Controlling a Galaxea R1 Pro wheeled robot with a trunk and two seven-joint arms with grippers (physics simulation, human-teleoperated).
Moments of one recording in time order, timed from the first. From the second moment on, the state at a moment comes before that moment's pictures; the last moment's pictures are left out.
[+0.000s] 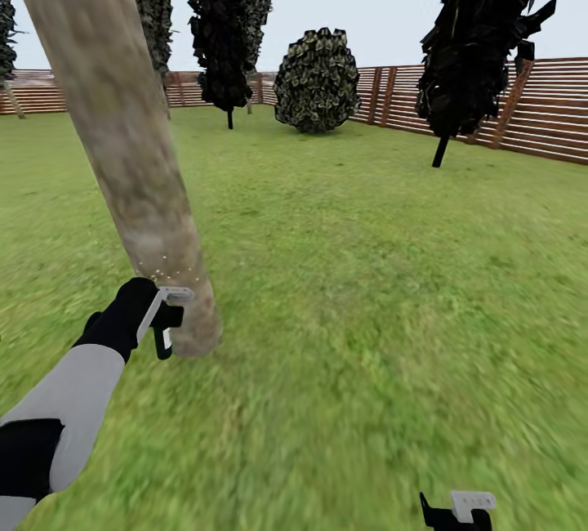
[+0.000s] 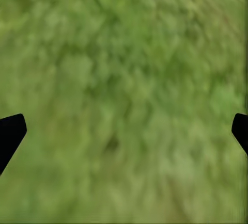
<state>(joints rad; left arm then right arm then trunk) -1.02 0.14 0.00 -0.68 -0.10 1.01 -0.07 -0.38 -0.10 -0.60 -0.16 0.55 -0.49 0.03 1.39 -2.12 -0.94</state>
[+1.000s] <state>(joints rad) -1.02 0.15 0.00 -0.68 -0.10 1.01 -0.06 -0.38 -0.10 -0.60 -0.16 0.55 -0.49 0.03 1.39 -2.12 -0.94</state>
